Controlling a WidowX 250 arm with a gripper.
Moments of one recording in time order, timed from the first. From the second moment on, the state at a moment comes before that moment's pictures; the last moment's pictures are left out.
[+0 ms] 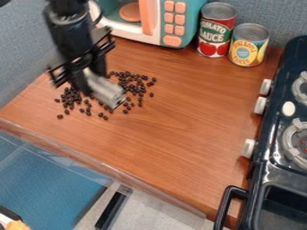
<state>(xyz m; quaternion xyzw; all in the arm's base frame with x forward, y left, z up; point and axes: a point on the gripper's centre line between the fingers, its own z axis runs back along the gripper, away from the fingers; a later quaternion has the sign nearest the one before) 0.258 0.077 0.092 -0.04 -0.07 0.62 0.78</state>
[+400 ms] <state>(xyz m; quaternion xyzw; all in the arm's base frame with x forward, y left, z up) 0.245 0.102 0.069 0.00 -0.11 0.71 0.70</state>
